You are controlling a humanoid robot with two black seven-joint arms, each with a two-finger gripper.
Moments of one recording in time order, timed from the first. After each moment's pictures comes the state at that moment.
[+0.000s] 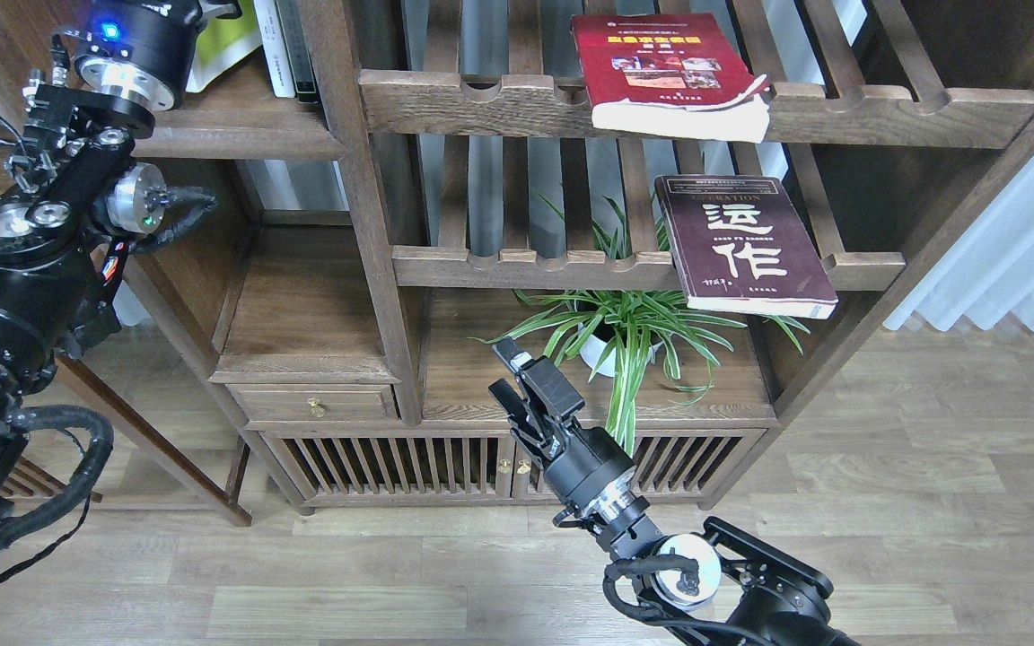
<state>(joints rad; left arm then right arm) -1.06 0.12 -1.11 -0.44 1.00 0.01 -0.49 0.24 0.01 0.64 1.01 0.41 0.58 0.13</state>
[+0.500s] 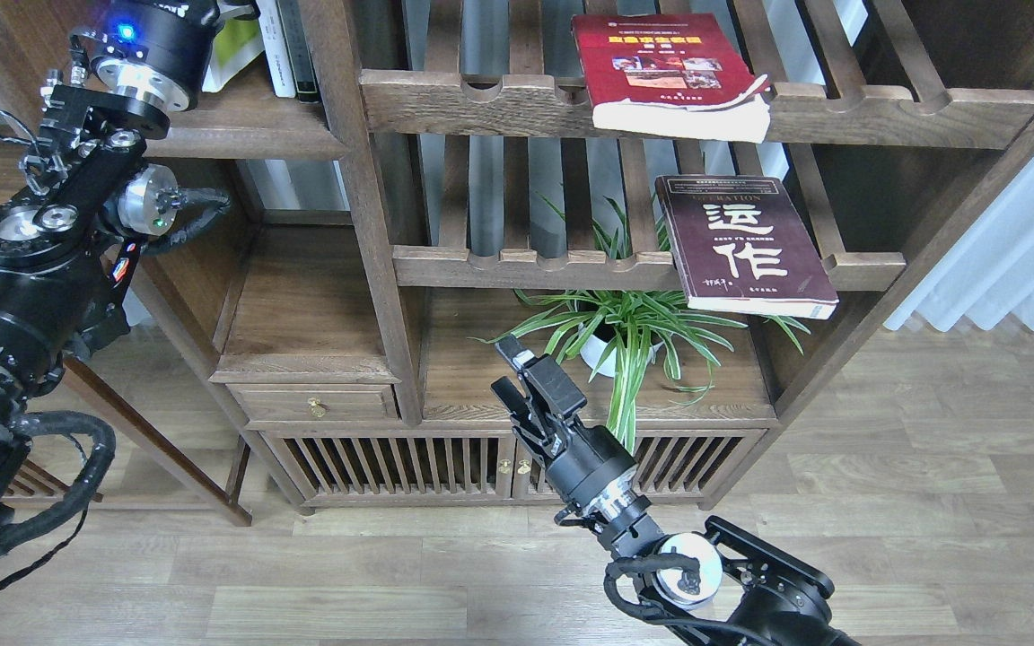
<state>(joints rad) -1.05 0.12 -1.09 -0.50 0.95 0.02 -0.49 0.24 0.01 0.64 1.01 0.41 0.58 0.12</state>
